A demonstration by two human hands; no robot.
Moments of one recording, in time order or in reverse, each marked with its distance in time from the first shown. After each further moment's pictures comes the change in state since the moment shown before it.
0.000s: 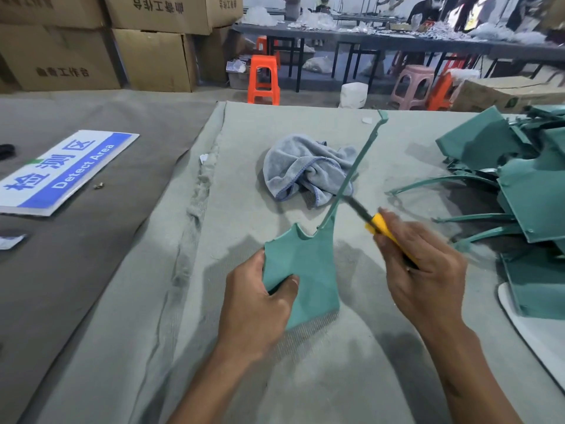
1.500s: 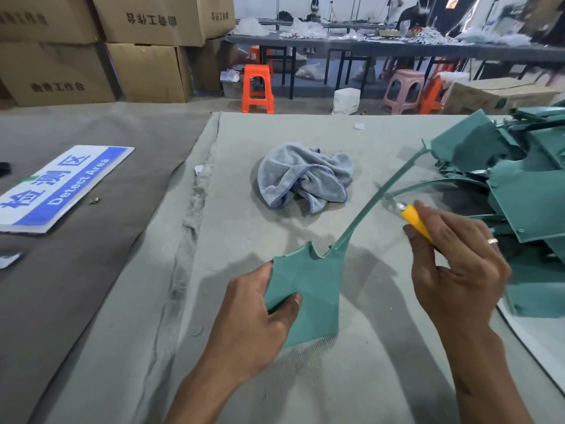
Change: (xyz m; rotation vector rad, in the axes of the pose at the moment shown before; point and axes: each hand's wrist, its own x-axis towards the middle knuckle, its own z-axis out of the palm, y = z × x) left_hand -0.006 0.013 -0.016 0.133 -0.211 0.034; right_hand 0.016 0.008 -0.024 -0.191 0.253 -0.075
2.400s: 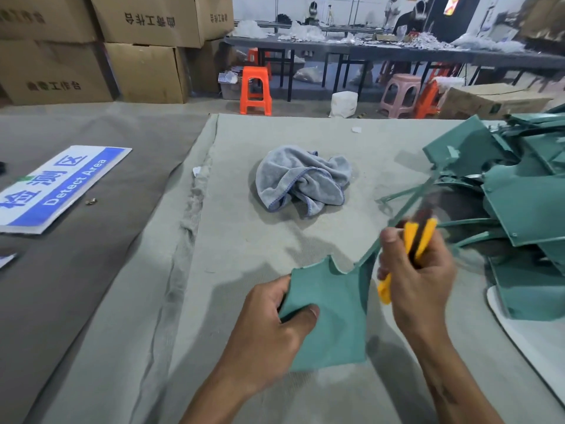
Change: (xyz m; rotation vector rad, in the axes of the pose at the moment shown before) left_hand -0.006 0.014 0.017 -0.259 -0.142 -0.080; right_hand -0.001 -0.049 0.017 0.664 -0.125 0.829
